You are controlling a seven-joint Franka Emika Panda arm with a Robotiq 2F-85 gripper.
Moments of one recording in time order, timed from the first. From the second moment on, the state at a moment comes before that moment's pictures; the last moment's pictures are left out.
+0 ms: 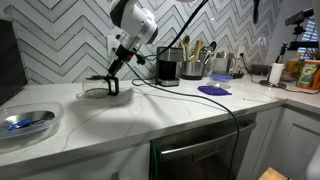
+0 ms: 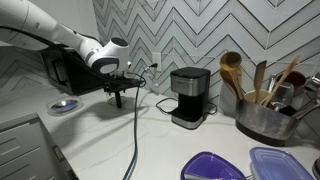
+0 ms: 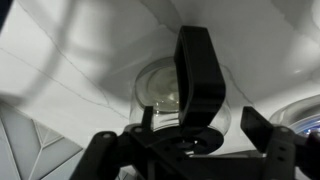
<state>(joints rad) 0.00 0.35 0.18 -1.72 0.56 2.33 -1.31</state>
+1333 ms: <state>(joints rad) -0.04 0.32 0.22 -1.71 0.63 2.28 -1.30</state>
